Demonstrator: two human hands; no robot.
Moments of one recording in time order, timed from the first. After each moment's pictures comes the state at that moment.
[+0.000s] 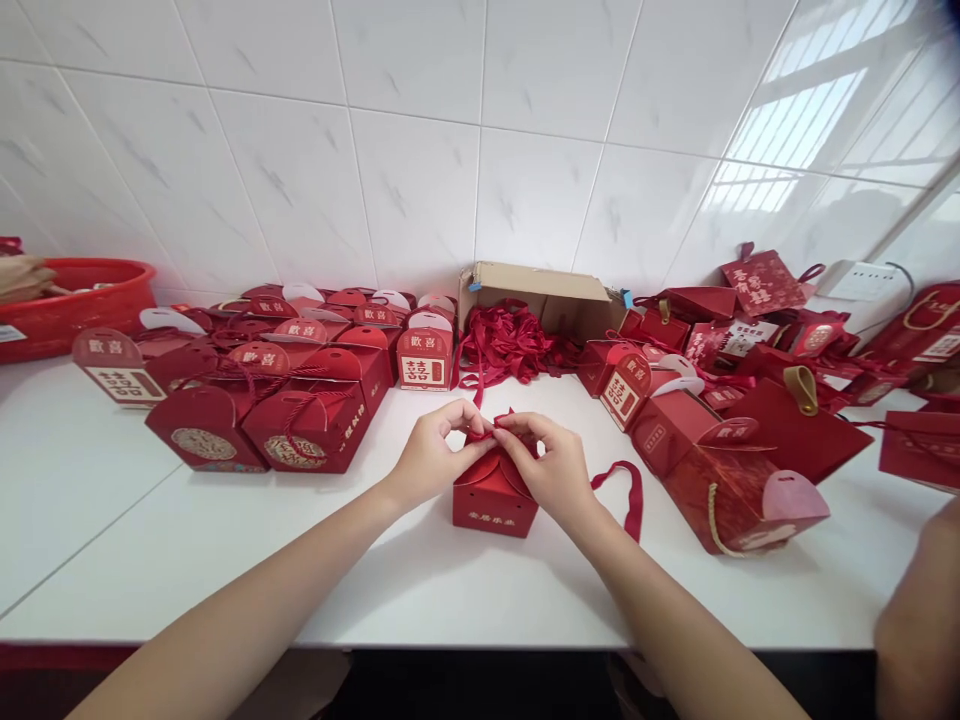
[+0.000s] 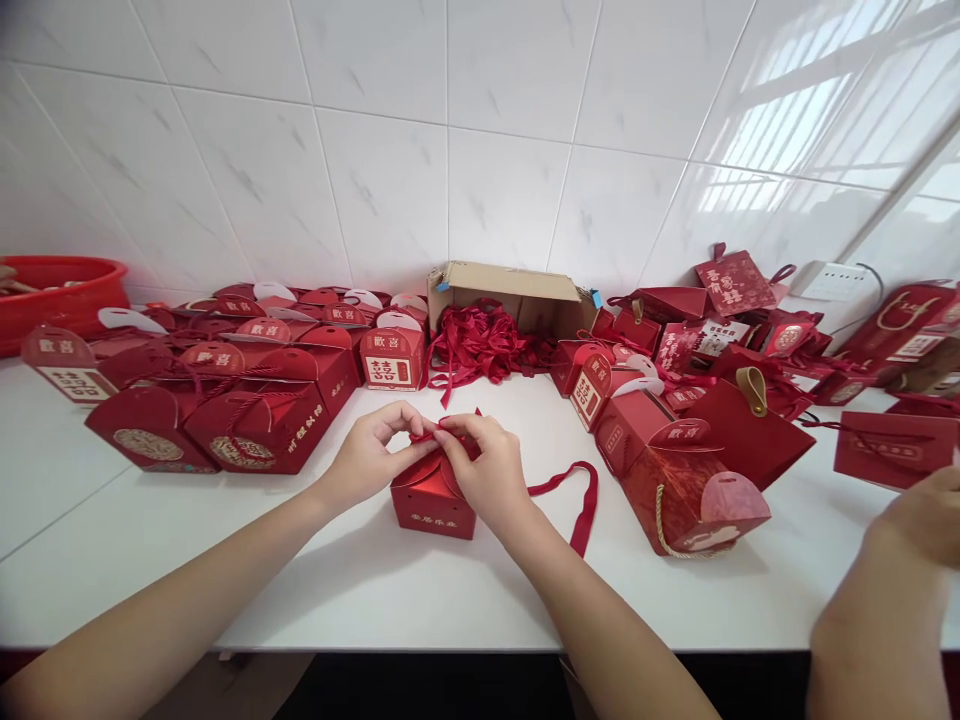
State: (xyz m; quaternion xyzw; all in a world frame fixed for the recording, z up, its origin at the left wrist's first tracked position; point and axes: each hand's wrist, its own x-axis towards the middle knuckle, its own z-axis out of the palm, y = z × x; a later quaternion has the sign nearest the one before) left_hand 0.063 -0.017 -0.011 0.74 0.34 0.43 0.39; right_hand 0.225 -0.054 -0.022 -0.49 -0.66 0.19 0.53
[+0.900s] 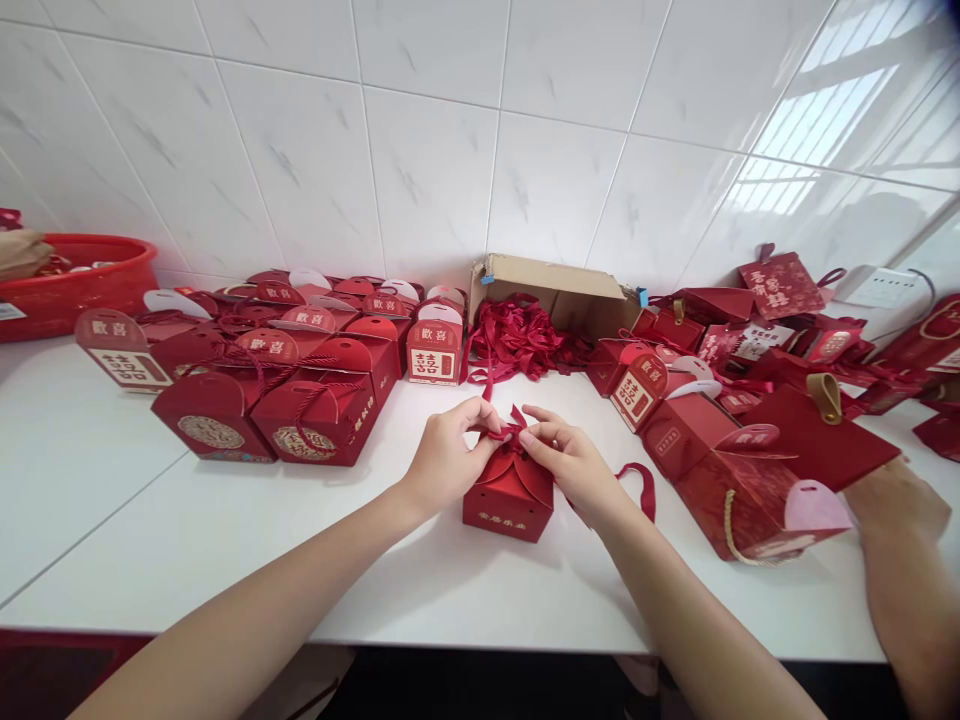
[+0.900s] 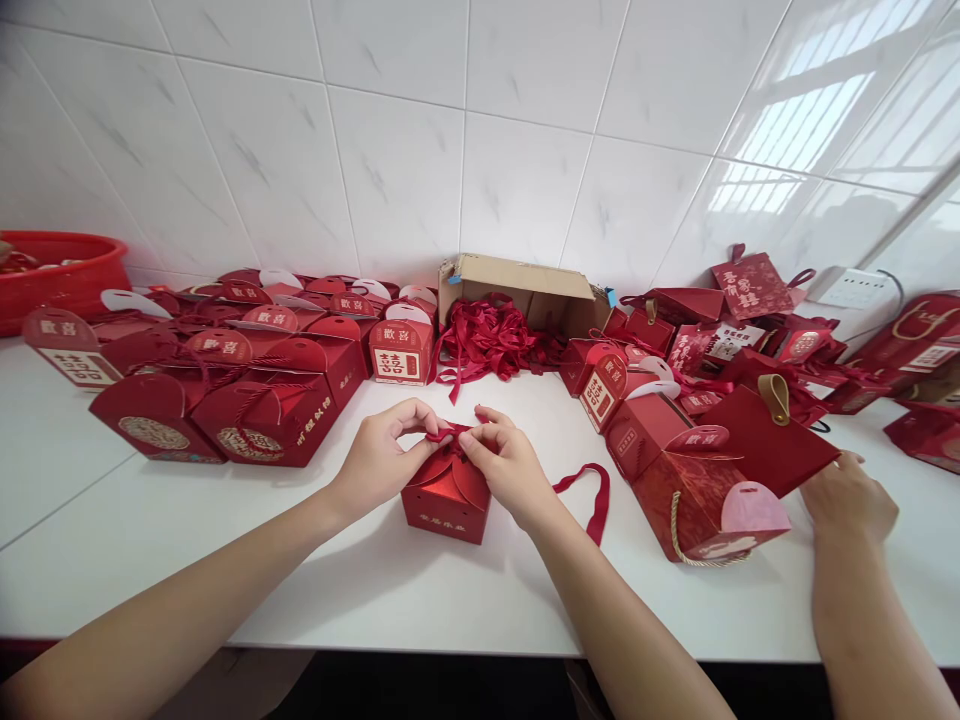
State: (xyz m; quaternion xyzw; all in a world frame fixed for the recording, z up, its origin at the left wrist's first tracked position) left_hand 0.066 -0.018 -0.018 0.74 0.36 0.47 0.33; right_hand 0.234 -0.053 -0.019 -0.50 -0.56 0.47 0.47
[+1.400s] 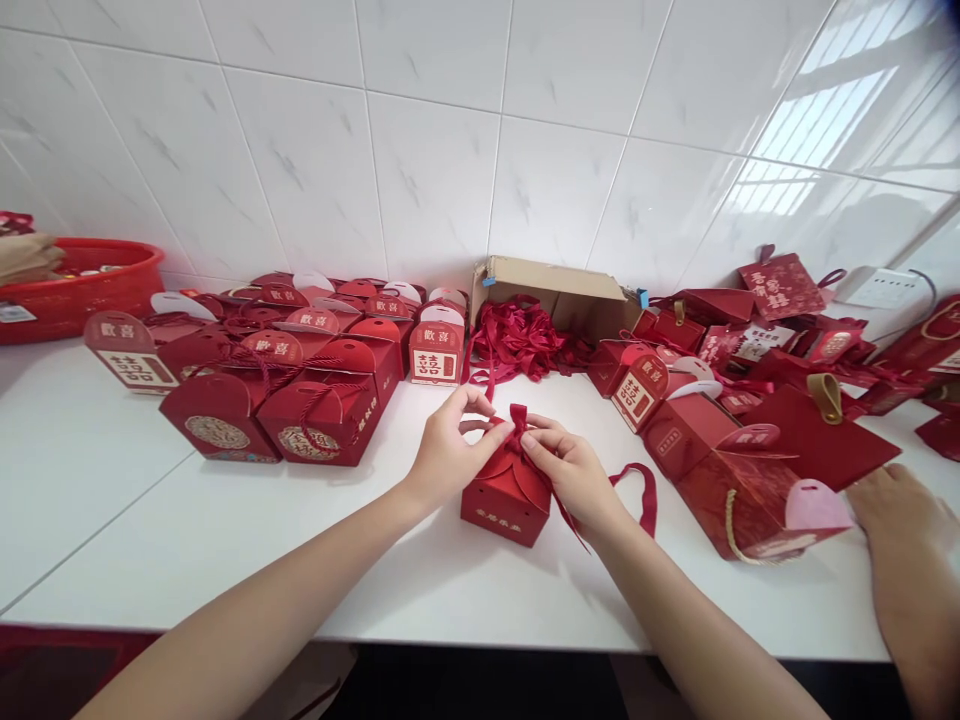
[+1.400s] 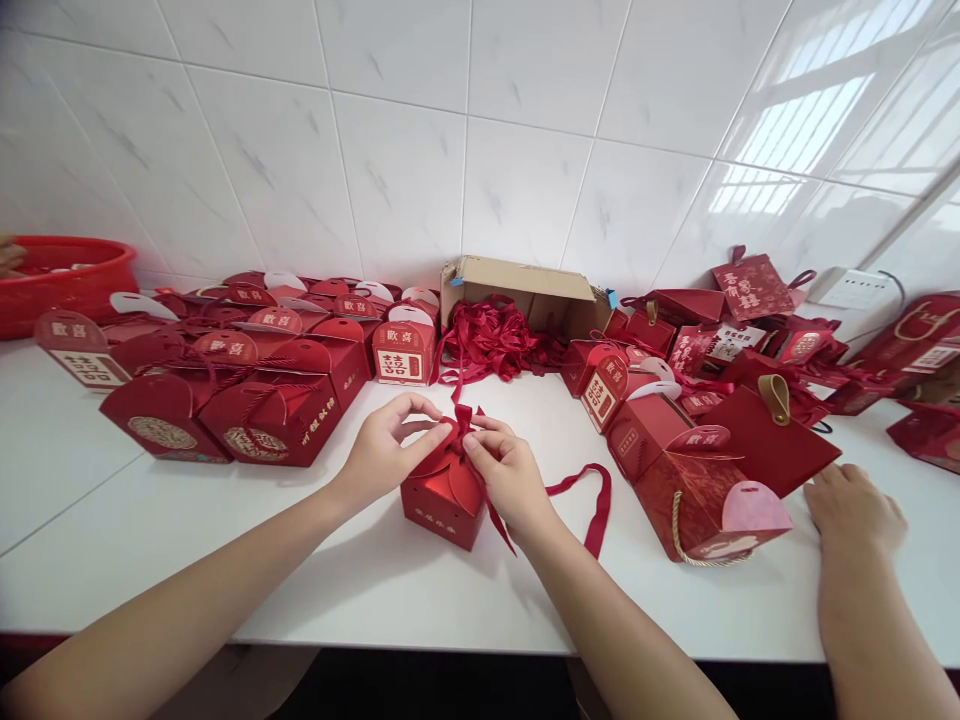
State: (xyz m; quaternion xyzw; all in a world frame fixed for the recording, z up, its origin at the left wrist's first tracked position) left_hand 0.068 -0.019 -0.018 0.69 0.36 0.52 0.36; right_hand 0.225 -0.059 -0.027 -0.48 -0.53 0.47 0.52
